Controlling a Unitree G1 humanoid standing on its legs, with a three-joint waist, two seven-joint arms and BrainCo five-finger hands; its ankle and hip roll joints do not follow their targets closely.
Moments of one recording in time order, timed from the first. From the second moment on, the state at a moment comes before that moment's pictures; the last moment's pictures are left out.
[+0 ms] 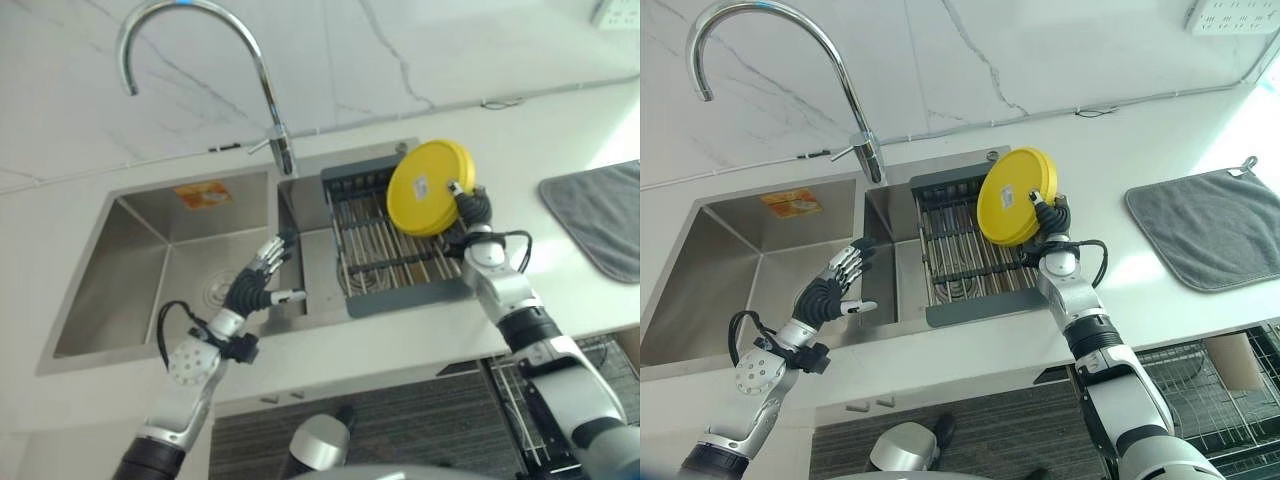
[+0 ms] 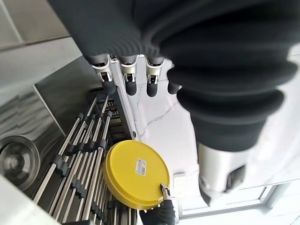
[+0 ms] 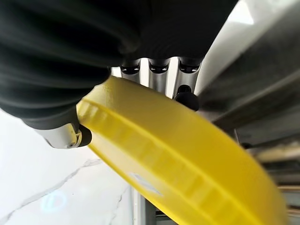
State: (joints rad) left arm 0.06 0.50 -0.16 -0.04 -0.36 -0.30 -0.21; right arm -0.65 -0.36 0.23 0.56 0.45 -0.02 -0.36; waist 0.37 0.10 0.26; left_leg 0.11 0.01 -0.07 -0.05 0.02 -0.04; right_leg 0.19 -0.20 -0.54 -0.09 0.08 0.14
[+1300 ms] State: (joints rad) left arm 0.00 0.42 -0.16 -0.04 -0.33 -0.33 -0.15; right arm 0.00 -0.26 -0.11 -0.11 1.20 -0.42 -0.12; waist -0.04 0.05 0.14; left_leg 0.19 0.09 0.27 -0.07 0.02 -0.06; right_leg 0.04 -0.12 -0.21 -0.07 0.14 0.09
